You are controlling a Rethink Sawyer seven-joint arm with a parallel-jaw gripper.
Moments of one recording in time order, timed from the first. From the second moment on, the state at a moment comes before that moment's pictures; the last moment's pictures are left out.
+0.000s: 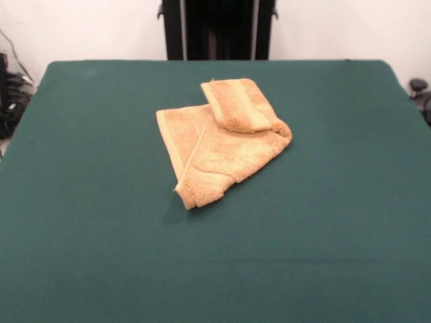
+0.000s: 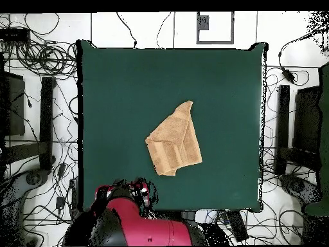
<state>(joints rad) -0.02 -1.39 -0.02 2.10 0.01 0.73 1.57</state>
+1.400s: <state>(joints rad) -0.04 -1.03 -0.02 1.82 0.01 0.74 1.57</state>
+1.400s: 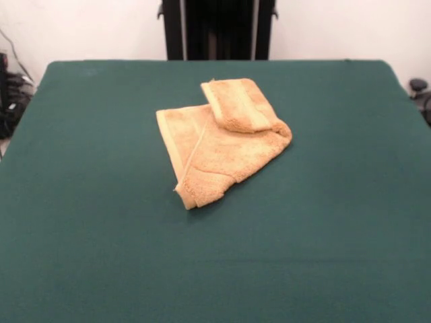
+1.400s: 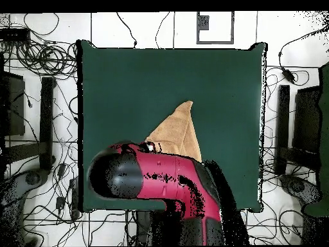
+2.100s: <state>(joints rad) -0.09 -0.86 0.00 1.69 0.01 0.72 1.57</state>
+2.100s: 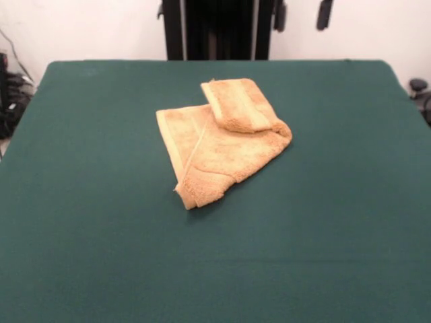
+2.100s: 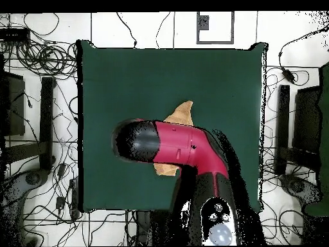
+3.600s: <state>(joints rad) -0.27 -0.70 0.06 1.77 -0.04 0.34 1.57</state>
